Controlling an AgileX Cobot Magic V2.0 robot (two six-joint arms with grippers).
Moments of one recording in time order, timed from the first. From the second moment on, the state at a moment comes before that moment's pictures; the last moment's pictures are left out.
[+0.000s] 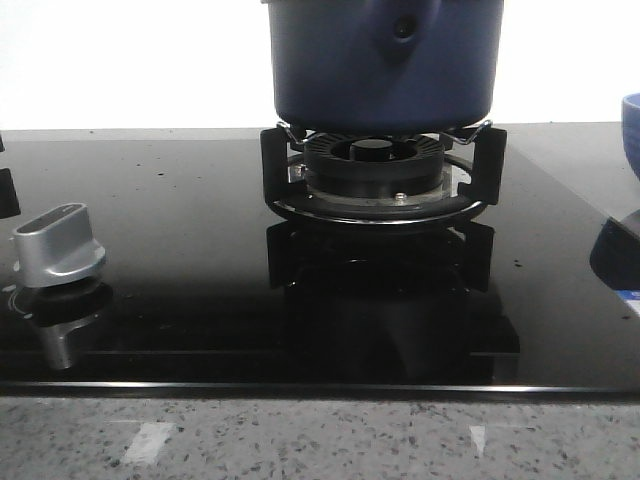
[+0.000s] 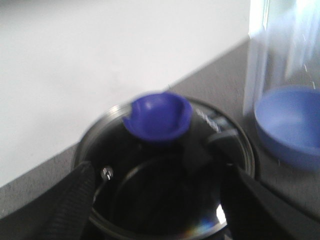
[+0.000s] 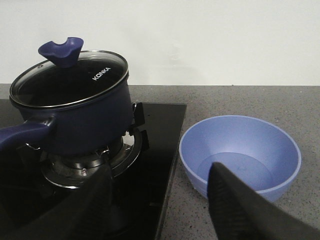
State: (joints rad) left arm -0.74 1.31 -1.14 0.06 0.13 0.04; right arm -0.10 0.22 -0.63 0.38 0.69 -0.27
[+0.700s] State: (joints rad) left arm -0.74 1.36 -1.13 0.29 -0.04 -0.31; right arm -0.10 0.22 -0.63 0.38 0.69 -0.27
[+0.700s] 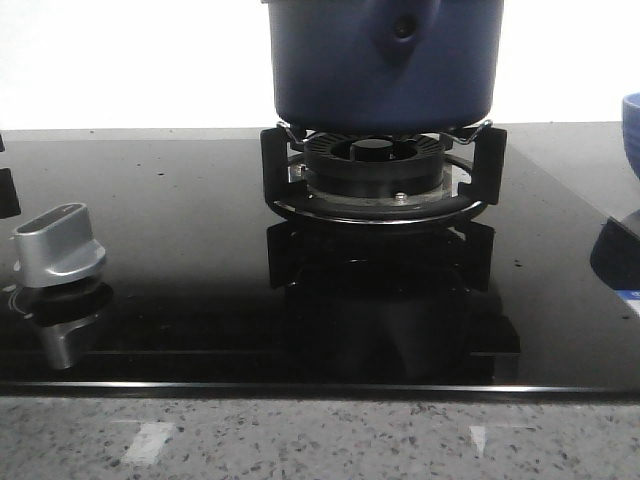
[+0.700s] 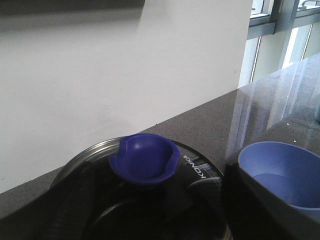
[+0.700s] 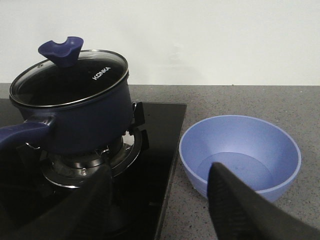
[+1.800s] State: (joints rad) left arm -0.68 1.49 -1.12 0.39 -0.23 -0.31; right arm -0.10 0.22 -0.63 0.38 0.68 -0.28
